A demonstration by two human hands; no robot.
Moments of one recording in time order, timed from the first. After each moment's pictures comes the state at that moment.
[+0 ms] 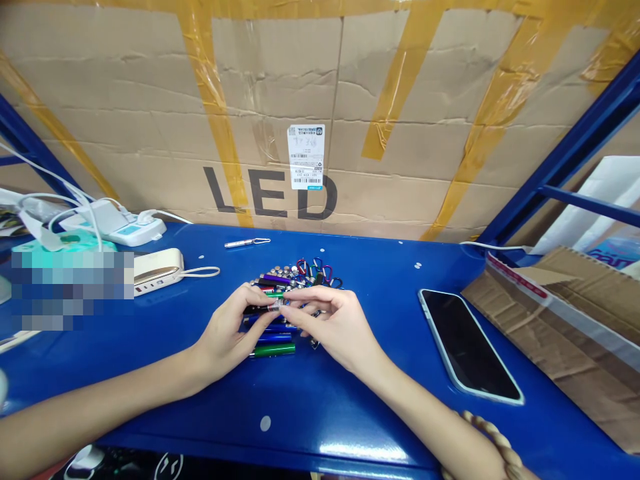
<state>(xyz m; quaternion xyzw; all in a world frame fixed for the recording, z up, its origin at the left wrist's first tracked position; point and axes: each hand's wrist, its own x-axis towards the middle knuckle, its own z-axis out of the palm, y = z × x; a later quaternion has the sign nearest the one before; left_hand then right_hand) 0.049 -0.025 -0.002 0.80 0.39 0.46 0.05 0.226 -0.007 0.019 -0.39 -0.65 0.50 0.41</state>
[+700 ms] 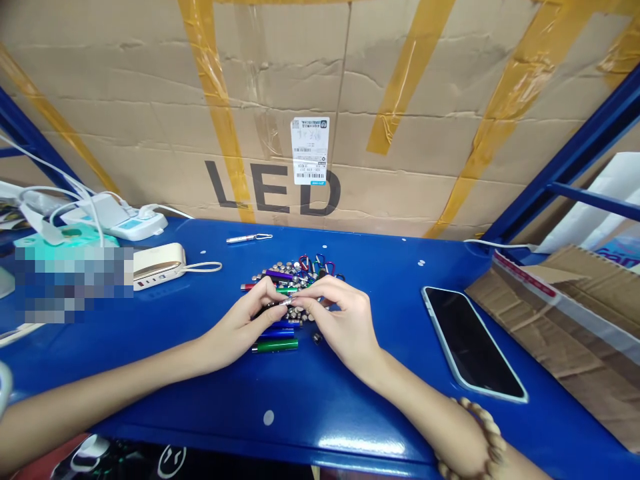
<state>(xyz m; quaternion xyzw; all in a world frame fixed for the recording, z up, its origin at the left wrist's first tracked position) 0.057 -0.024 0.009 0.68 0.41 0.40 0.46 0.223 -0.004 0.016 -0.35 -0.75 0.23 0.51</state>
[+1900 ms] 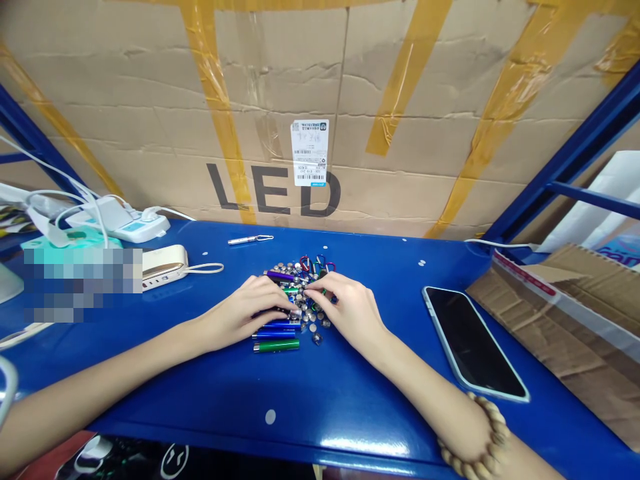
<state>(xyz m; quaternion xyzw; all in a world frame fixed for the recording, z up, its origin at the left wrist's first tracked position) 0.029 -0.003 0.013 0.92 0.33 0.20 0.11 0.243 0.021 0.002 -0.41 -0.84 0.11 0.33</state>
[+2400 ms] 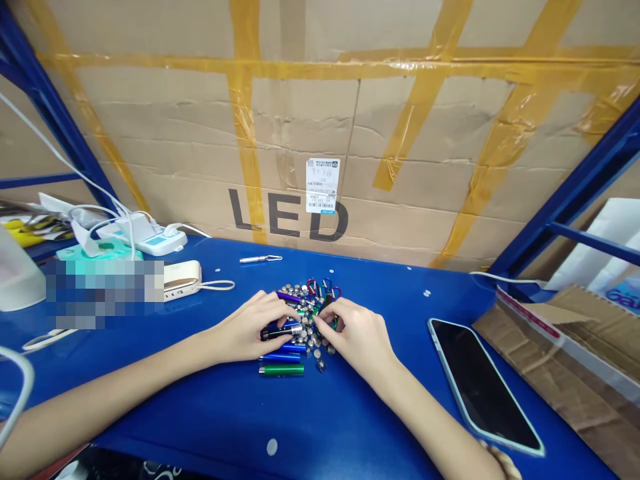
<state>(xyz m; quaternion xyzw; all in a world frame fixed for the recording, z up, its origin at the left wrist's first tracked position) 0.028 -0.002 0.014 0.90 0.38 0.20 0.08 0.242 0.018 0.010 -0.47 -0.83 0.06 0.28</state>
